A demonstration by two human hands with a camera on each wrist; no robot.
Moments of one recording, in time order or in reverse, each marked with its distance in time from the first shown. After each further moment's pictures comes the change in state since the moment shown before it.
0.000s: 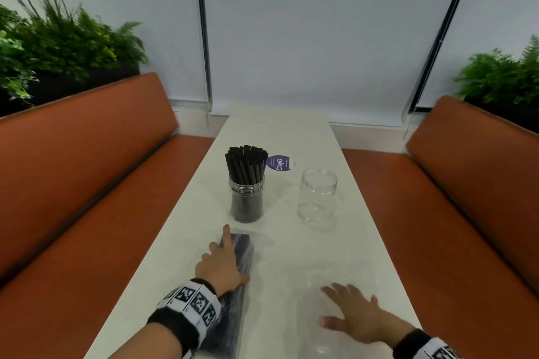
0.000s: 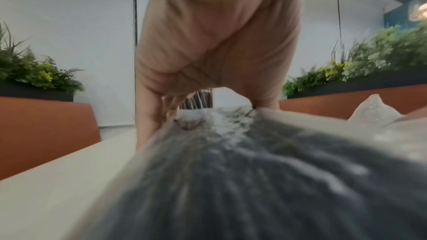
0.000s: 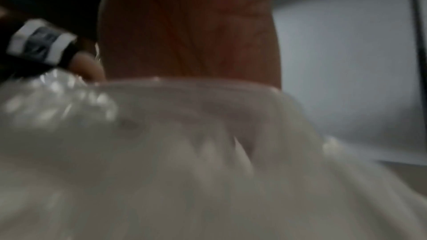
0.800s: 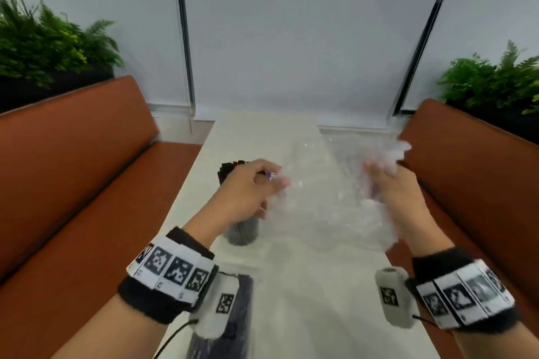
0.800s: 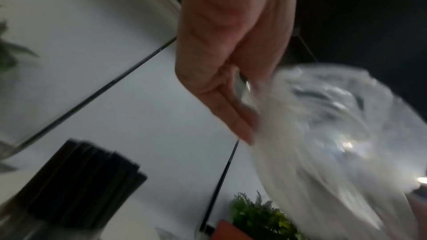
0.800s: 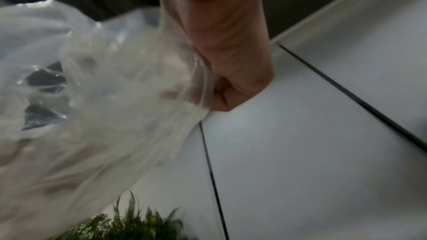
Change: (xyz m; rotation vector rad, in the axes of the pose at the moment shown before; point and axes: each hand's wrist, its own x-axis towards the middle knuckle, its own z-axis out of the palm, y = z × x) left_hand 0.016 0.074 -0.149 -0.923 0.046 0.599; right_hand -0.014 -0.036 -0.180 1.153 1.075 -0.258
